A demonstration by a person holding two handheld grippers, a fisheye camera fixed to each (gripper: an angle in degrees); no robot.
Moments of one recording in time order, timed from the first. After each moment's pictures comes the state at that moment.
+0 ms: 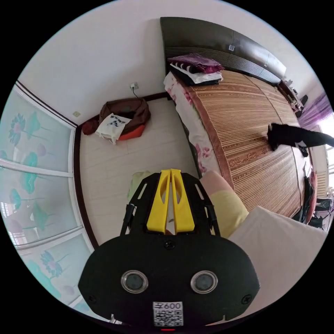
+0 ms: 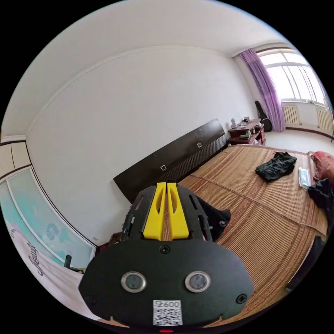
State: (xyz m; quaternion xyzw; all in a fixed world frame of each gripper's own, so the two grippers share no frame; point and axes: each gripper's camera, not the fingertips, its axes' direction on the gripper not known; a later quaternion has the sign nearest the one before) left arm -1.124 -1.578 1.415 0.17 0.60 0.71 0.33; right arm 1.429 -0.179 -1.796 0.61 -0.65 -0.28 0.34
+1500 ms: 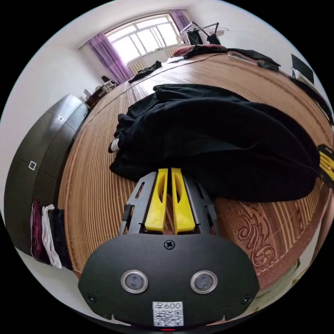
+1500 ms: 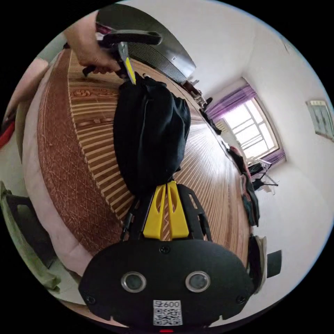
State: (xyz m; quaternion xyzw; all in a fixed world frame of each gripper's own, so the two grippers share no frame) left arm -1.499 -1.396 1.376 0.56 0.49 0.57 -0.36; right arm 1.030 0.015 -0.557 0.70 -0.21 -0.16 0.67
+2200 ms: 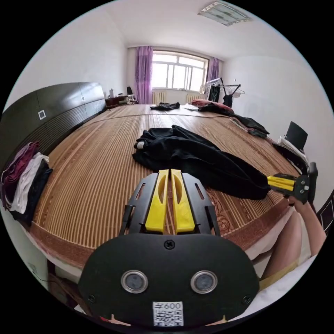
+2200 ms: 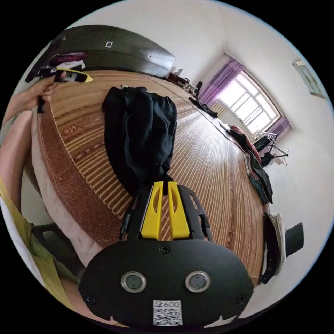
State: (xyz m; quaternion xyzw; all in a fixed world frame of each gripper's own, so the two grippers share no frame) left arm -1.381 -1.669 1.238 0.35 0.63 0.57 -0.40; right arm 1.299 0.258 -0.499 0.71 -0.27 -0.07 0.65
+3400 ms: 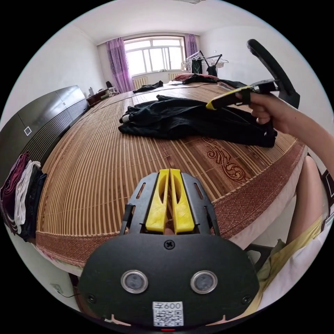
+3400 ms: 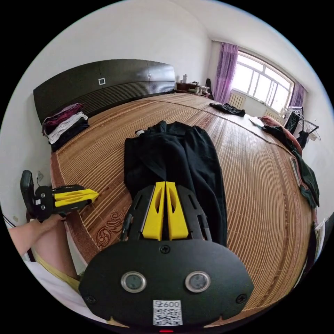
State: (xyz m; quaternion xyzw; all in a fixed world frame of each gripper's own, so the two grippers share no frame) left arm -1.279 -1.646 1.126 0.44 0.54 0.57 -0.43; right arm 1.558 0.306 -0.984 0.66 -0.45 -0.11 0.59
